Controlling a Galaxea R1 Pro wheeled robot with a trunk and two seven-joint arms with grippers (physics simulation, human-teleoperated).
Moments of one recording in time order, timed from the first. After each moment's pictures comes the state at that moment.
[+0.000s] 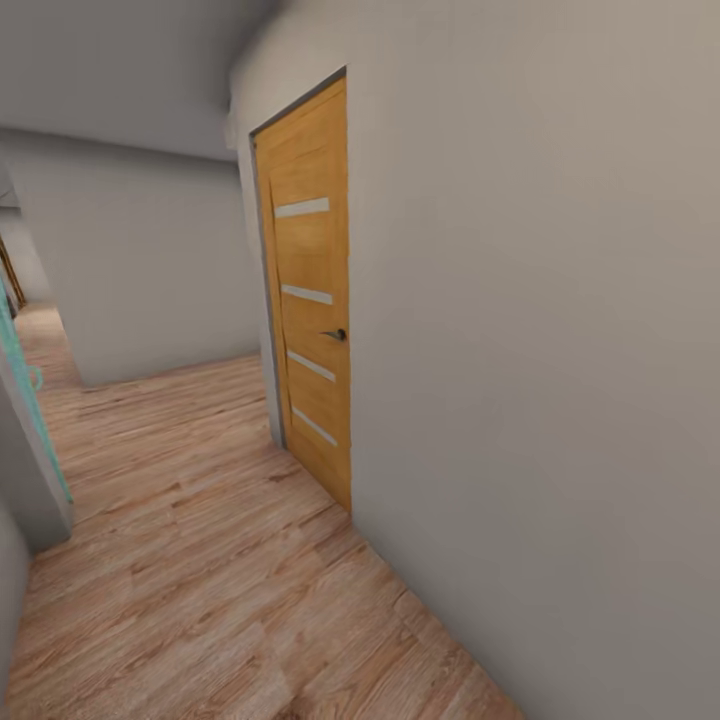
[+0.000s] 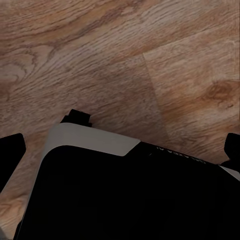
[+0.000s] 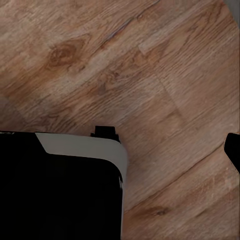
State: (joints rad) left arm -0.22 -0.02 0.08 -0.01 0.28 -0.03 -0.01; right arm -0.20 -0.01 0.13 0.03 -0.04 -0.14 -0.07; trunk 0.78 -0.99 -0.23
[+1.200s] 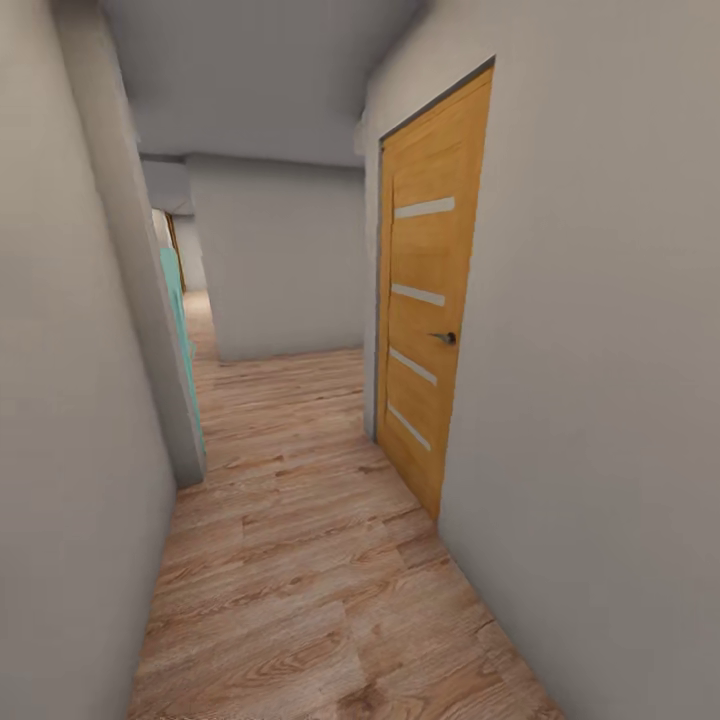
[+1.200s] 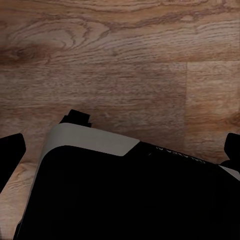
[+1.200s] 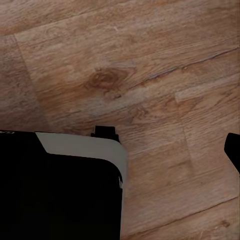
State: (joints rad) left arm -0.22 -0.02 0.08 -0.01 0.27 -0.03 -0.01; right arm -0.20 -0.01 0.13 0.03 -0.04 -0.14 -0.07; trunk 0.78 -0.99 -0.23
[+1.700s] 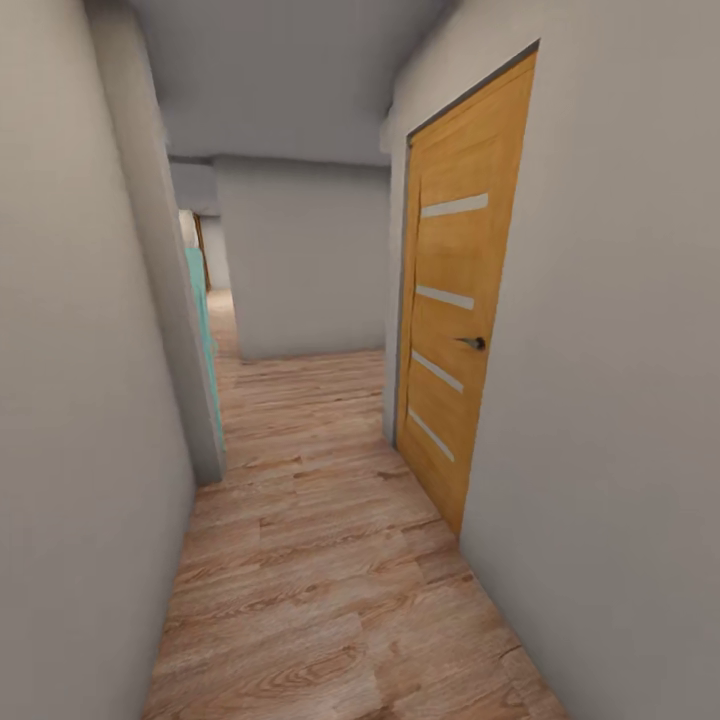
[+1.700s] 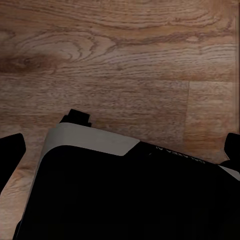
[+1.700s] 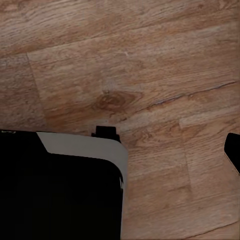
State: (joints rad) left arm -0.22 -0.02 0.08 -0.01 0.28 -0.03 -0.01; right arm -0.20 -0.01 0.13 0.03 -0.04 -0.14 -0.06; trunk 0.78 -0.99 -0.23
